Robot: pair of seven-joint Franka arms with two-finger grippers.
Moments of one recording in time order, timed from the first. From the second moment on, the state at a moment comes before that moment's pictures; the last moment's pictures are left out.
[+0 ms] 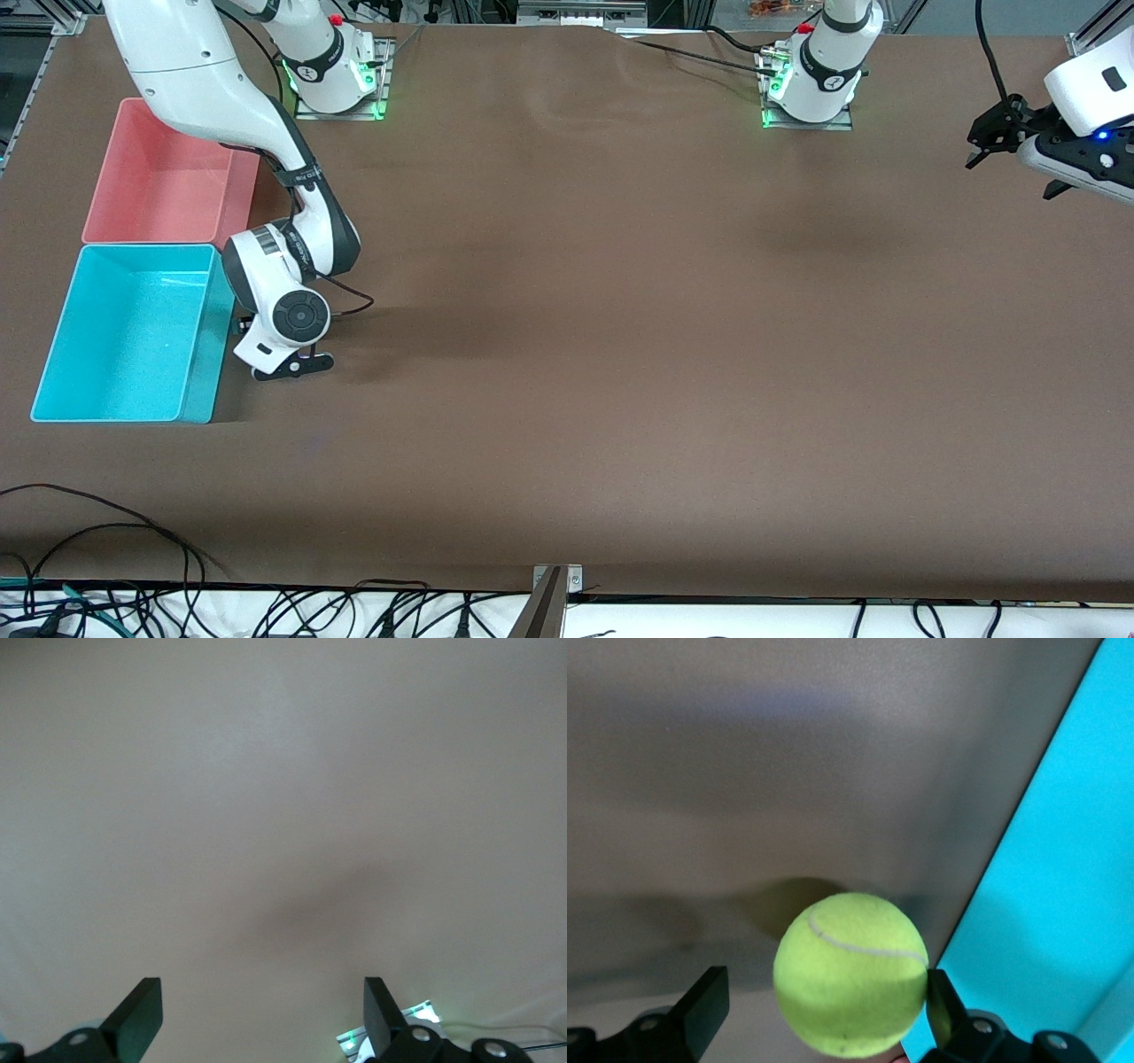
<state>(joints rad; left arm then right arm) 0.10 -0.13 -0.10 -1.73 0.03 1.50 0.45 0.27 0.63 -0.09 -1.84 -0.52 2.04 0.28</state>
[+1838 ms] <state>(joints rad) 0.09 -0.12 -0.05 -1.71 -0.04 1.49 0.06 0.01 0.41 -0.08 -1.70 -0.18 1.81 -0.13</state>
